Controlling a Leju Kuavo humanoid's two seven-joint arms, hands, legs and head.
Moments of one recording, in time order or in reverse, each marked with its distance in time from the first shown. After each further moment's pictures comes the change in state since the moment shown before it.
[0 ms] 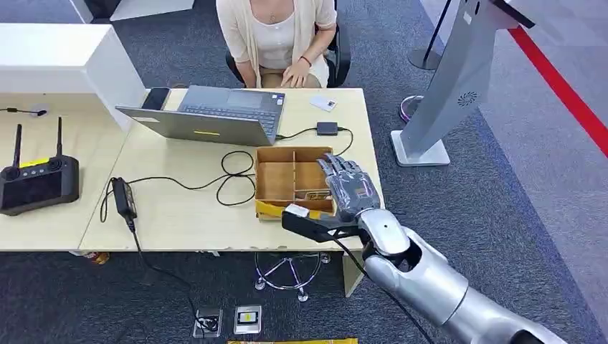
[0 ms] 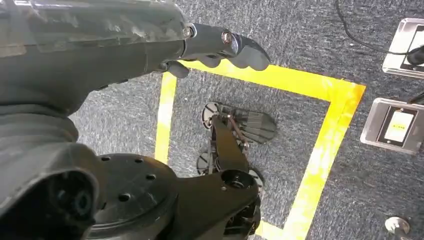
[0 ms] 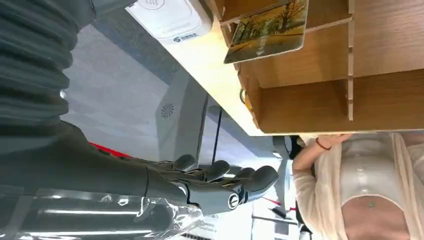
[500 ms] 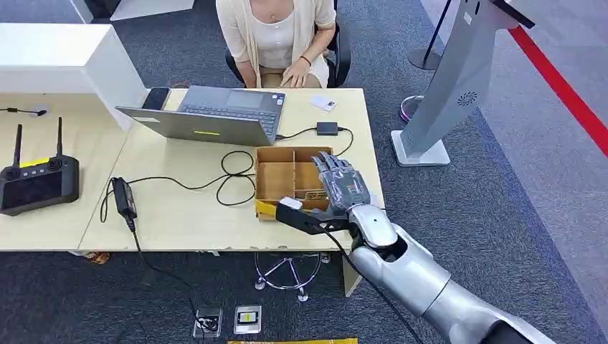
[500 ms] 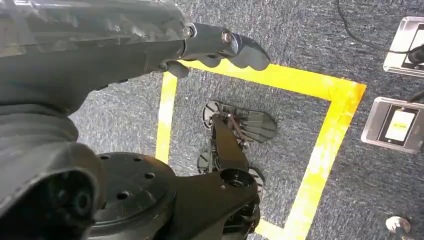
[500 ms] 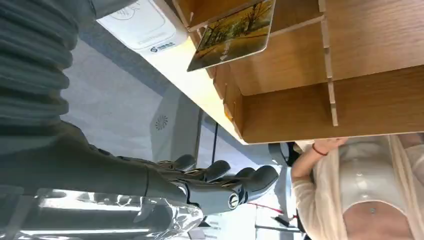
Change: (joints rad) left arm -0.007 0.000 0.000 0.000 -0.003 0.004 0.016; right arm -0.032 0.096 -0.026 0.195 -0.012 -0.095 -0.073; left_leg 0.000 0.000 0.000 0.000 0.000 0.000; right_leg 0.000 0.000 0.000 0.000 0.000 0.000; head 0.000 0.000
